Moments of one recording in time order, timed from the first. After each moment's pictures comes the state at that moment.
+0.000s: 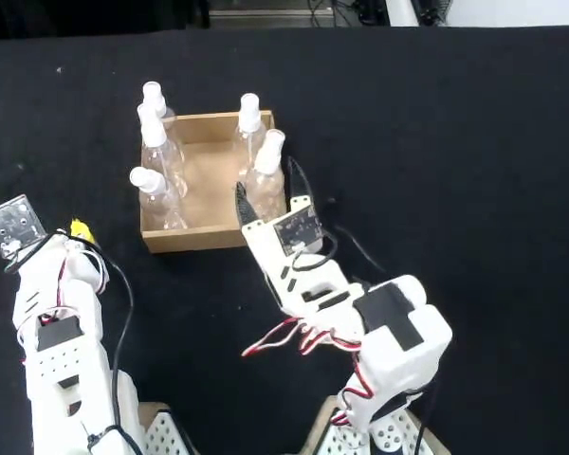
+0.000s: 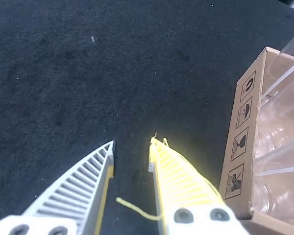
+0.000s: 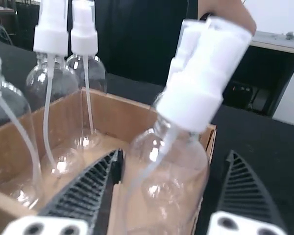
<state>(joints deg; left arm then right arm) -27.4 -61.5 85.9 13.1 6.1 -25.8 13.5 73.5 -71.4 5.5</state>
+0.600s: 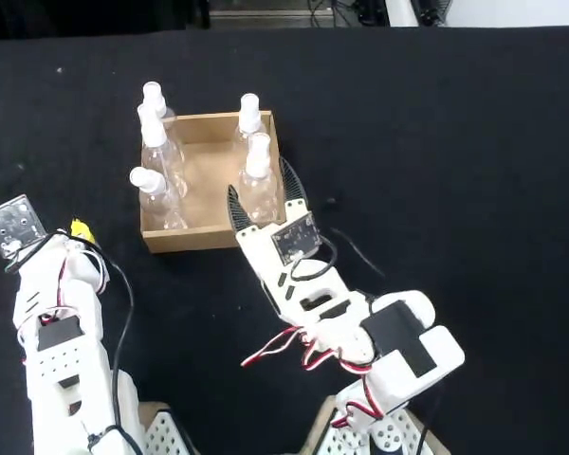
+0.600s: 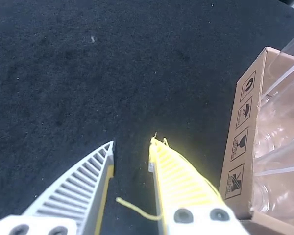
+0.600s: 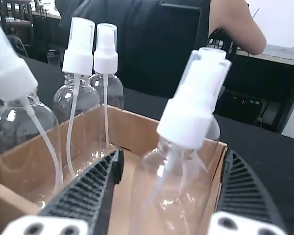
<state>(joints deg) -27.4 -61.5 85.9 13.1 6.1 -28.5 6.7 77.0 -71.1 5.5</state>
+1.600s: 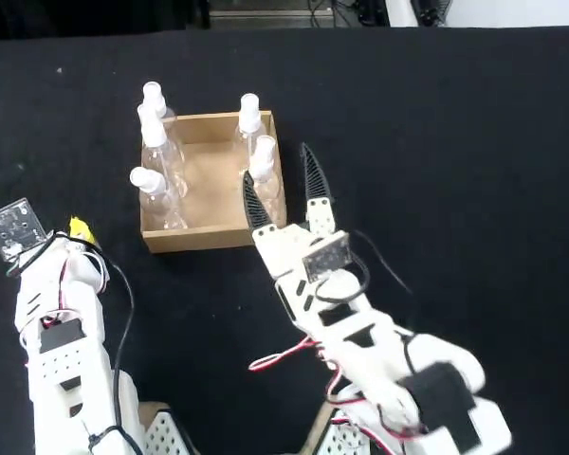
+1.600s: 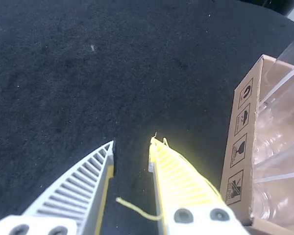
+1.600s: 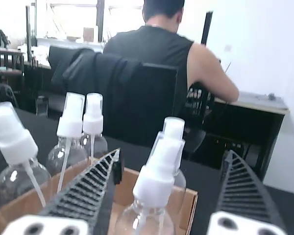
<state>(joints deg) -27.4 -61.5 87.9 8.7 6.1 -26.2 -16.7 87.7 -71.1 5.5</state>
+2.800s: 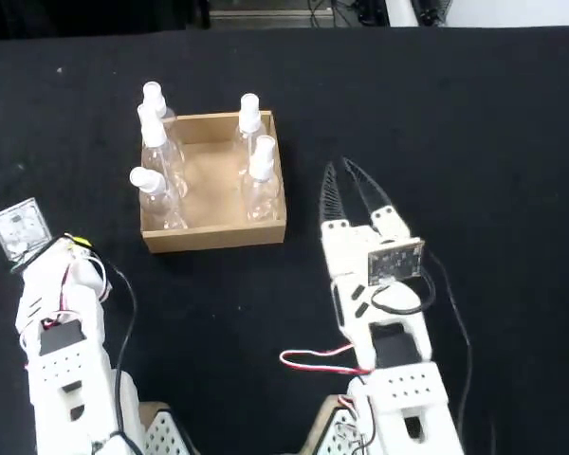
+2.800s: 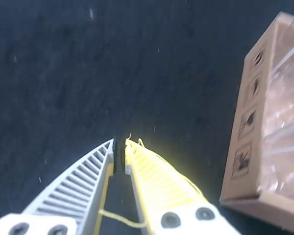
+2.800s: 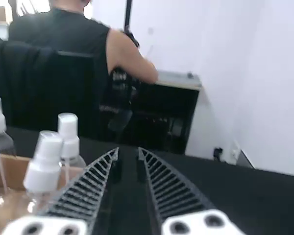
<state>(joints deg) -27.4 -65.0 87.8 16.8 3.6 -7.7 -80.7 97.2 -9.9 5.6</state>
